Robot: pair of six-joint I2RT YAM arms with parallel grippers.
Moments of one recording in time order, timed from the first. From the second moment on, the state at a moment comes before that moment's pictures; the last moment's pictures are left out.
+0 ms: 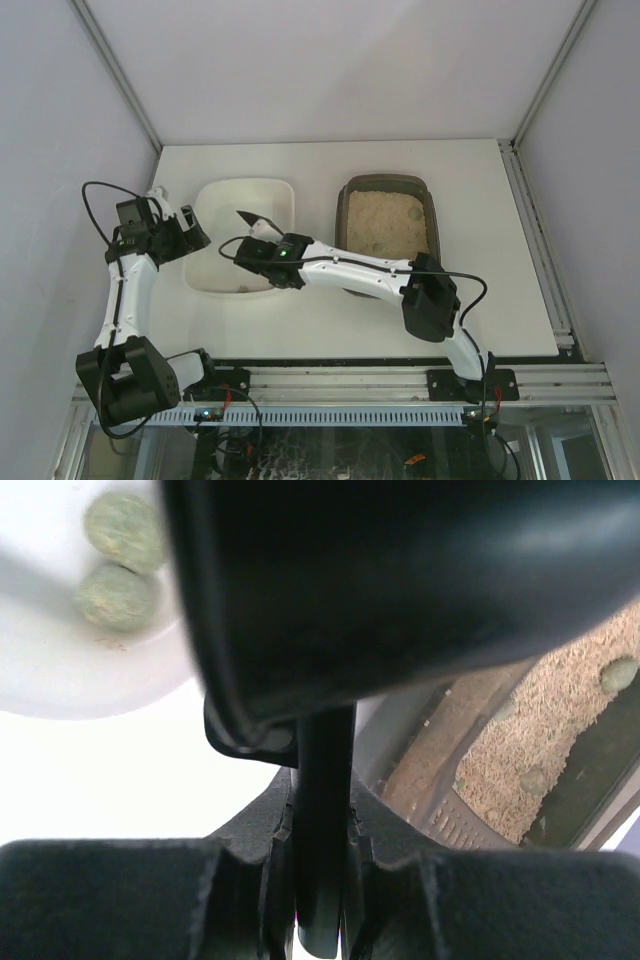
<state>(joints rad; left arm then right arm) 0.29 1.16 0.92 -0.60 0.24 -0.15 1.18 2.13 1.95 -1.10 0.60 0.27</state>
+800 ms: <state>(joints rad) 0.19 1.22 0.98 -0.50 0.31 -0.22 0.90 1.94 1.58 -1.56 0.63 0.93</state>
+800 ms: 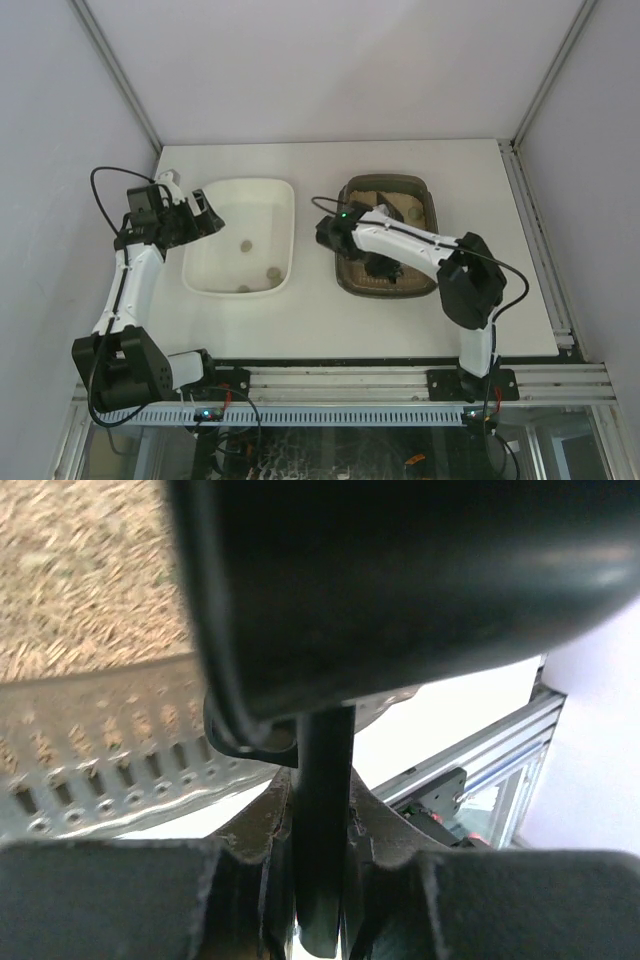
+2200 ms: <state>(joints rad) 0.17 1.22 0.96 -0.40 0.41 -0.26 0.50 2.16 1.70 -1.40 0.46 0.73</state>
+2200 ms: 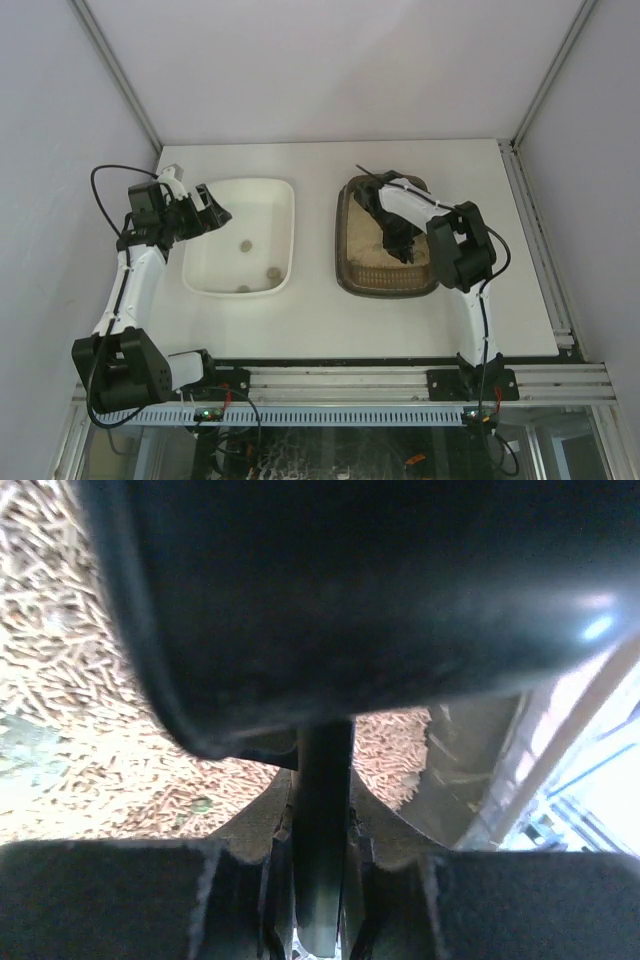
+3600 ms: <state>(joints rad) 0.17 1.22 0.96 -0.41 0.41 -0.26 0.39 1.84 1.42 -1.09 -0.01 0.54</state>
